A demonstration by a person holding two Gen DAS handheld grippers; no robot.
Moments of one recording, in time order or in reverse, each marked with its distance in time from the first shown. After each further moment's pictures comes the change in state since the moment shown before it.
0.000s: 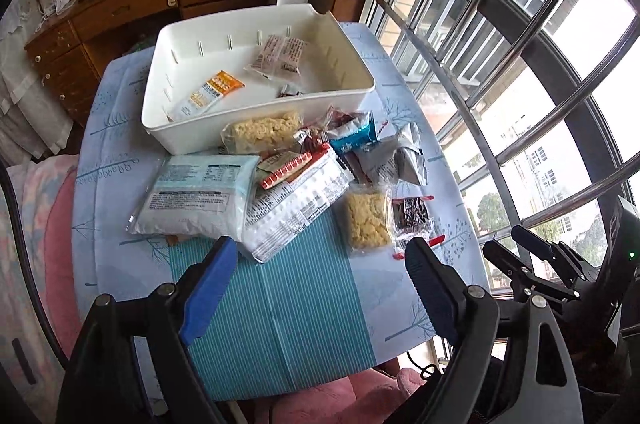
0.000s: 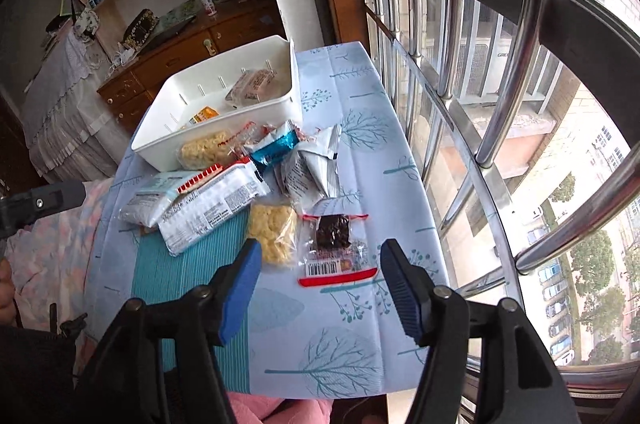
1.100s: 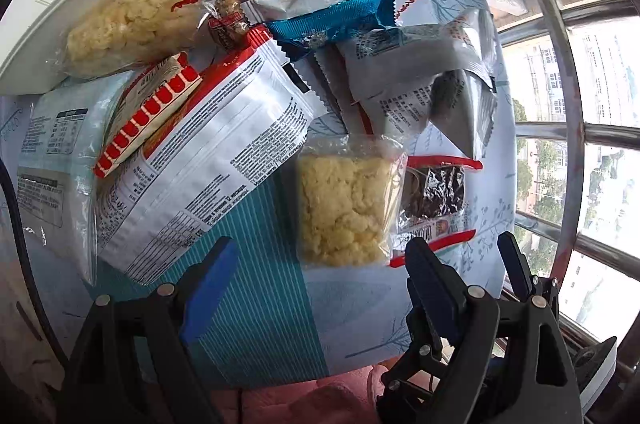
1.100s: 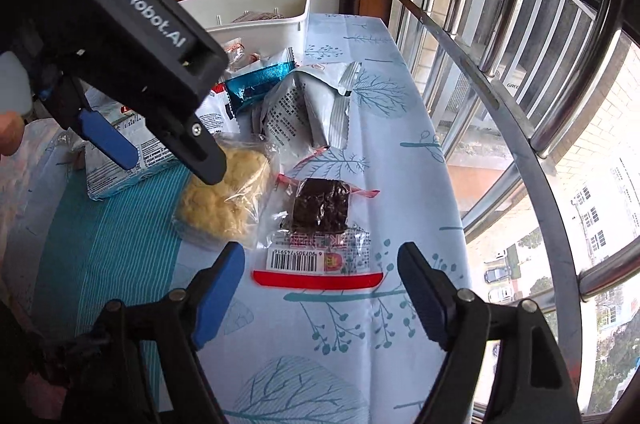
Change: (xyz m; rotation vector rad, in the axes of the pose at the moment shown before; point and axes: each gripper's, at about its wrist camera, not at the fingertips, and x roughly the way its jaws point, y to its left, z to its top) left arm 0.207 -0.049 0.046 -0.096 0.563 0.021; right arm 0.103 0.010 -0.041 -0.206 -0.019 -0.111
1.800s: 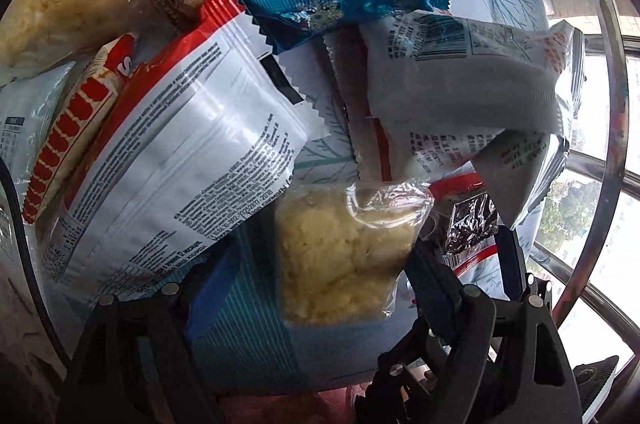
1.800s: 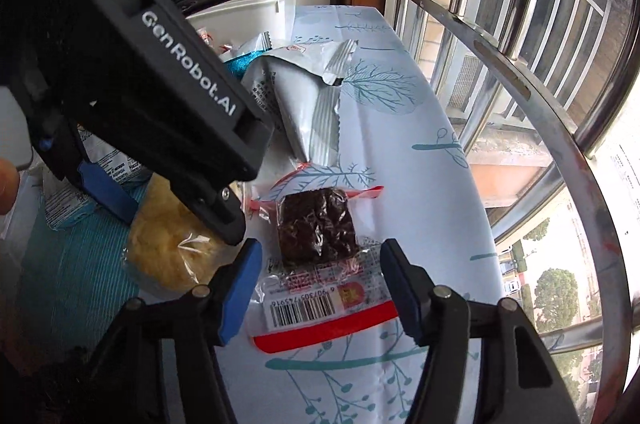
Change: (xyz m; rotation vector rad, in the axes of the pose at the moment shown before) left arm 0.048 -0.021 0.044 -0.079 0.115 0.007; right arm 0.053 -0.011 0.014 0.056 -0.017 0.007
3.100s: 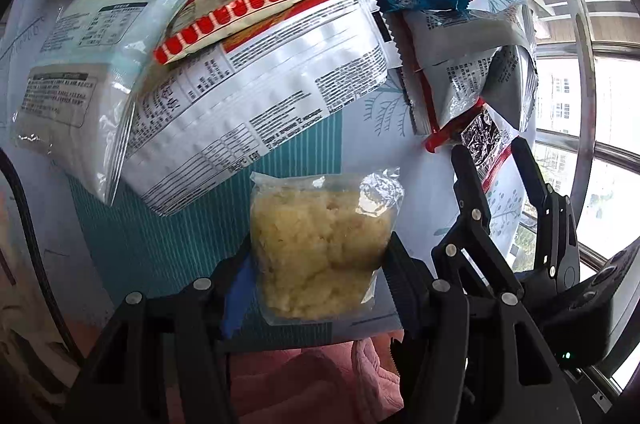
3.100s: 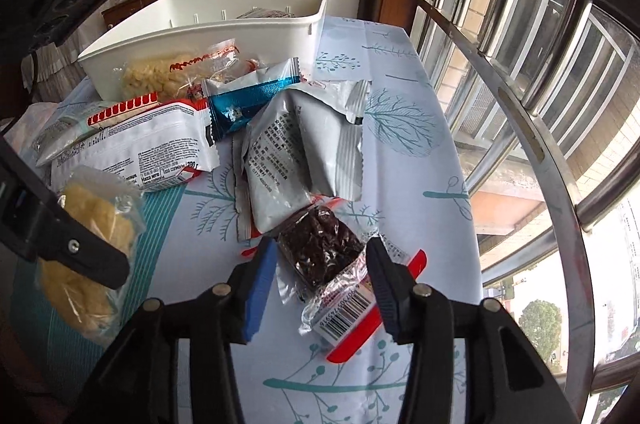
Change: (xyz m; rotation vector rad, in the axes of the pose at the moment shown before) left arm -0.047 0.078 -0.085 -0.074 -0.040 -0.064; right arm -0.003 0.014 0.027 -0.161 -0.011 0.002
